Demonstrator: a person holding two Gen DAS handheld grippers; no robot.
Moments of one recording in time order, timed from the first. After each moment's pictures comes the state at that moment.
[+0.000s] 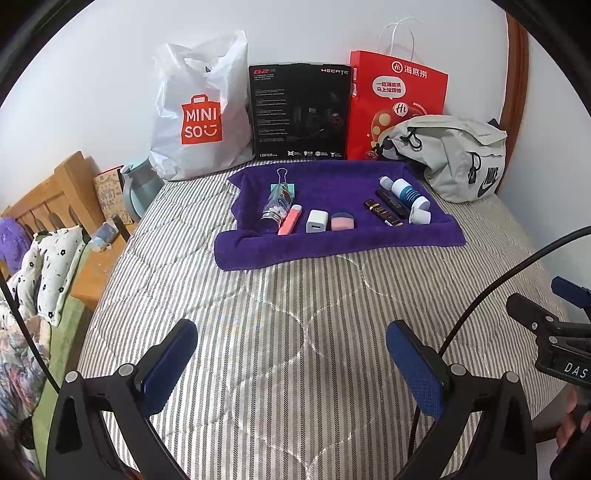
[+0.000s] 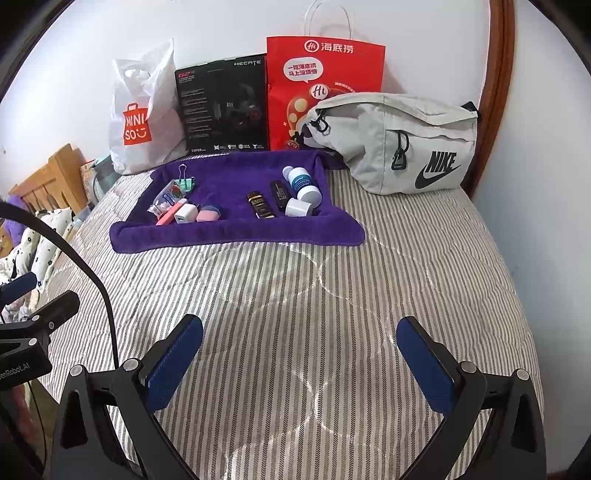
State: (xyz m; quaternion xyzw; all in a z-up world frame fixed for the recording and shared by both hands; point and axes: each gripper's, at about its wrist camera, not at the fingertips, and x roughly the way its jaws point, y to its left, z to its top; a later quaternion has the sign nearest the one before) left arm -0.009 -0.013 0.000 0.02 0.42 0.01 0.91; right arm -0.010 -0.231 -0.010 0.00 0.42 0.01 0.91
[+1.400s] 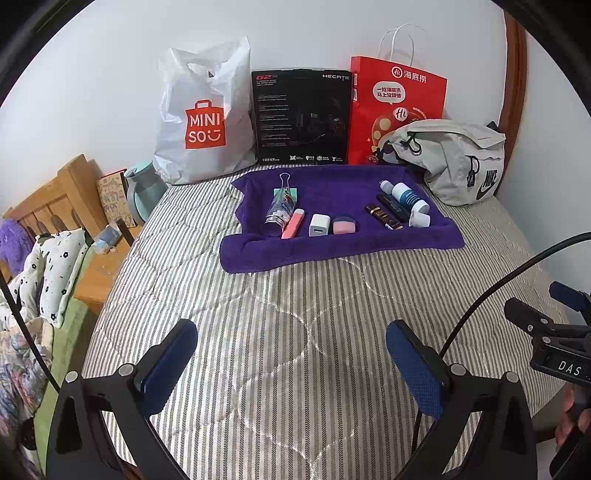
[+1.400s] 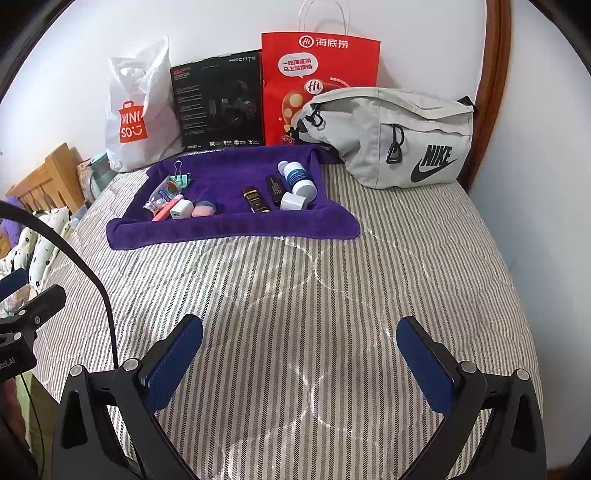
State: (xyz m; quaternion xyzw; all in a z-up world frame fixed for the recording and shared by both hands) left arm -0.016 -0.011 0.005 0.03 0.41 0.01 0.91; right arm -0.013 -0.235 -0.013 0.01 0.43 0.01 0.90
